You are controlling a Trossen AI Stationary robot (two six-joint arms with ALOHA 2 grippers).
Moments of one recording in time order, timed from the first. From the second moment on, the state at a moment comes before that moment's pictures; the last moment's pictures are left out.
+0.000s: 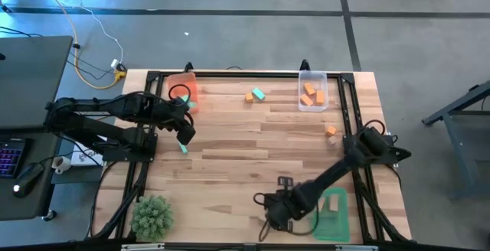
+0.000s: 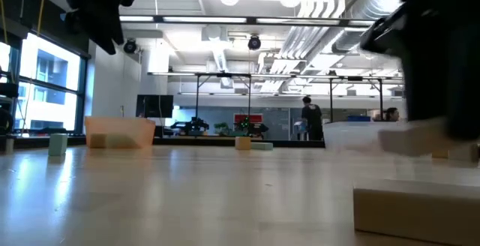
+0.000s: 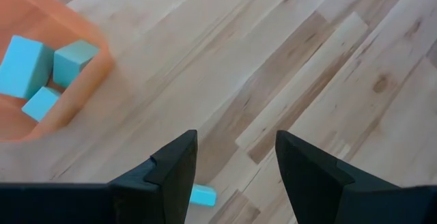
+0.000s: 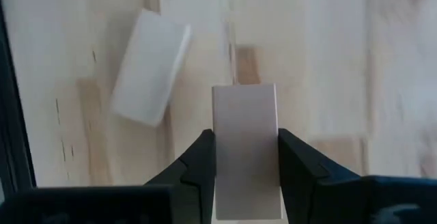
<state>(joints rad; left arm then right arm) 0.16 0.97 0.94 -1.05 -0.19 -0.72 0.63 2.01 1.47 -0.84 0.15 0.70</state>
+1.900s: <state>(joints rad) 0.16 0.98 0.94 -1.05 -0.19 -0.72 1.08 2.05 1.65 -1.42 0.06 2.09</state>
